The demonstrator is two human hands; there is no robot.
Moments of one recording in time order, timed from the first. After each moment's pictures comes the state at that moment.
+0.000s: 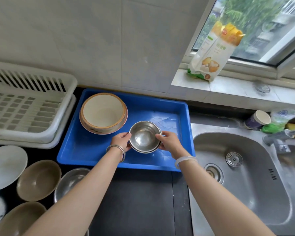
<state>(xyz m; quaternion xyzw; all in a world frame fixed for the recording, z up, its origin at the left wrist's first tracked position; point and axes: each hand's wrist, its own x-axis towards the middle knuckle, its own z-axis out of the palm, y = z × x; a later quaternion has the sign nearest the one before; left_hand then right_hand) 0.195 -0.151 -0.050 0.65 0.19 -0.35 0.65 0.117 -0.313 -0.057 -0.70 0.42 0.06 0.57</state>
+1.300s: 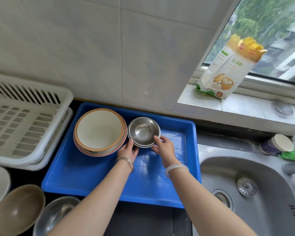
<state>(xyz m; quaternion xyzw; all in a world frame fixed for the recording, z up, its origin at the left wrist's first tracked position) 0.230 -0.210 -0.079 0.45 0.29 -0.29 0.80 0.191 -0.330 -0.091 -0.55 0.45 -0.04 0.70</state>
